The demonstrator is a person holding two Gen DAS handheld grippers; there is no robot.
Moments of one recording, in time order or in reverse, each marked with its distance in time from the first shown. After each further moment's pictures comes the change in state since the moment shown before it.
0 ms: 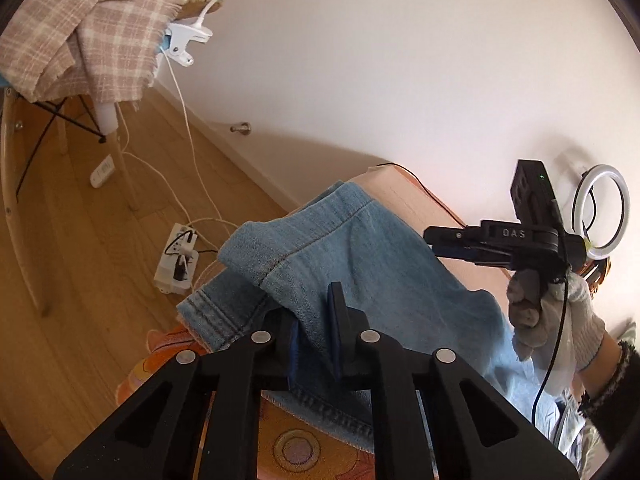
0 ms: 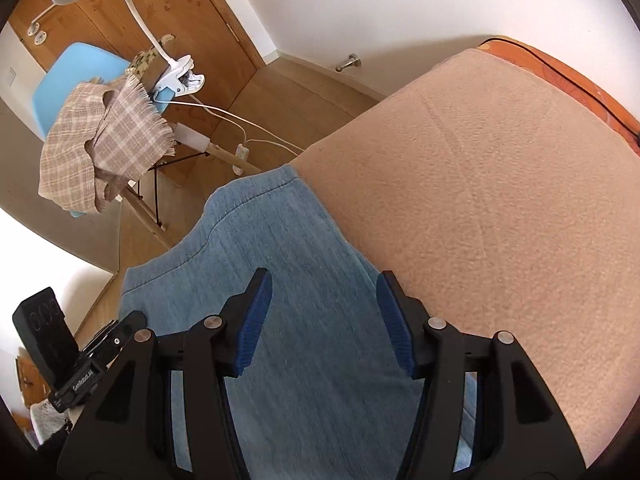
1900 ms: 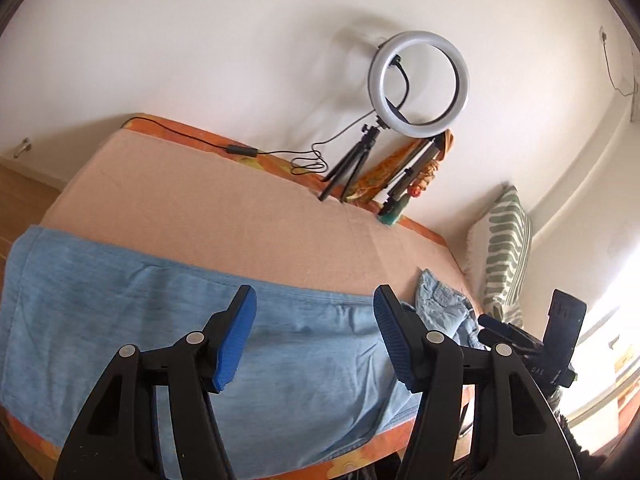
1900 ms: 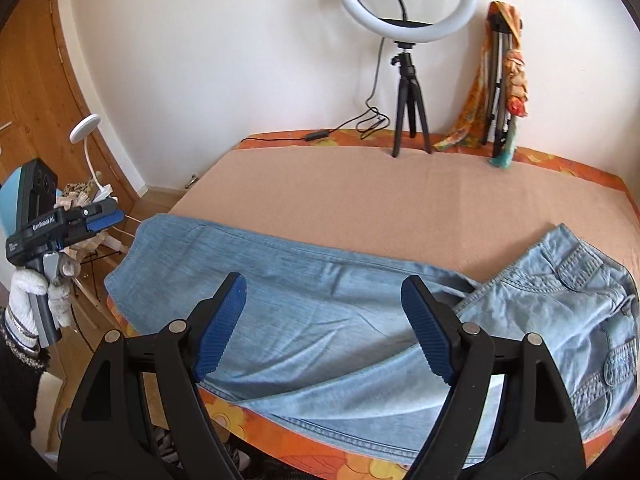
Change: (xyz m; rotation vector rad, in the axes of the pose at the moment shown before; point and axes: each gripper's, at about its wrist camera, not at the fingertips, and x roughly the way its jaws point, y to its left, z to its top) left arm -0.010 -0.257 0.018 0.381 0.431 -0.526; right arm -0.359 -0.059 -0.320 0.387 -0.456 -0.475
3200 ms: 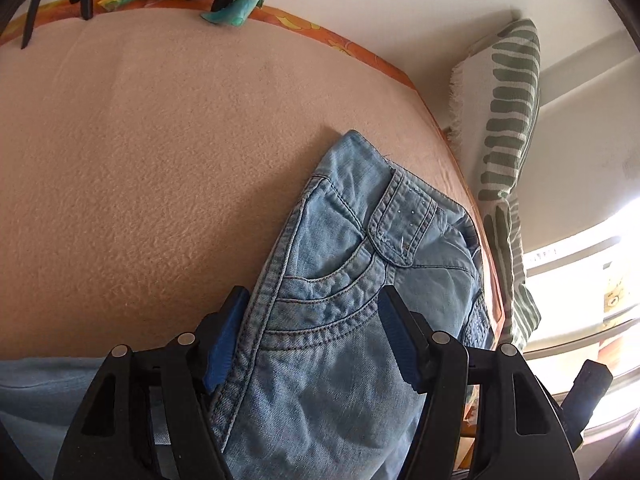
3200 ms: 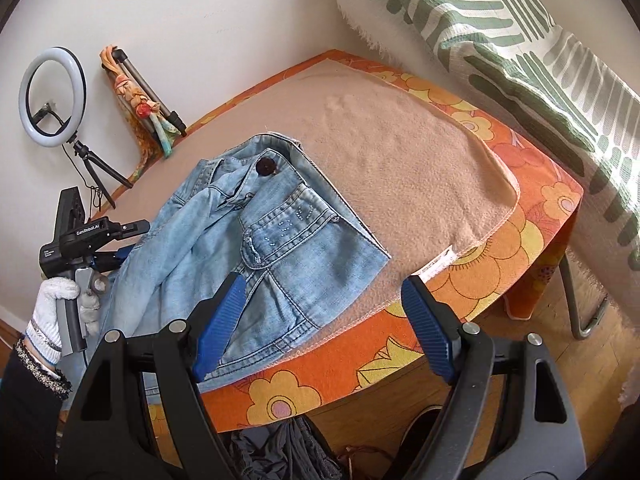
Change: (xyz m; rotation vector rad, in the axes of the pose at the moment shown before) left arm 0.388 -0.223 -0.070 0.094 0.552 -0.122; right arm -0.148 -0.326 -0.182 0.681 -0.042 -0.414
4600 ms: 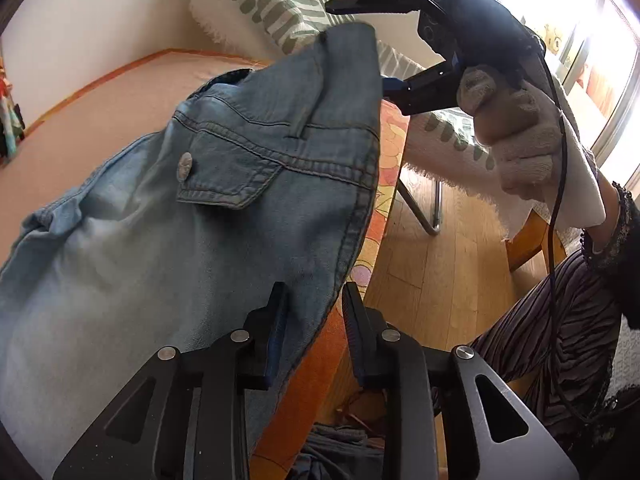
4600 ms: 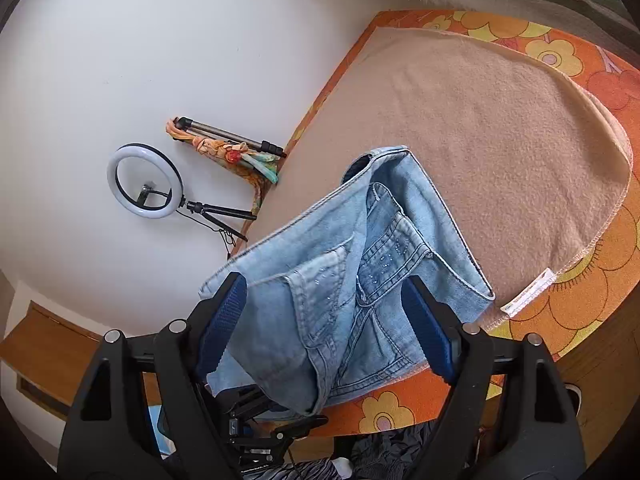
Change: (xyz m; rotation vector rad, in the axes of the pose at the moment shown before) left arm 0.017 -0.168 -0.183 0.804 0.094 -0.019; right arm 0.036 -0.051 0.047 0.288 0.137 0.616
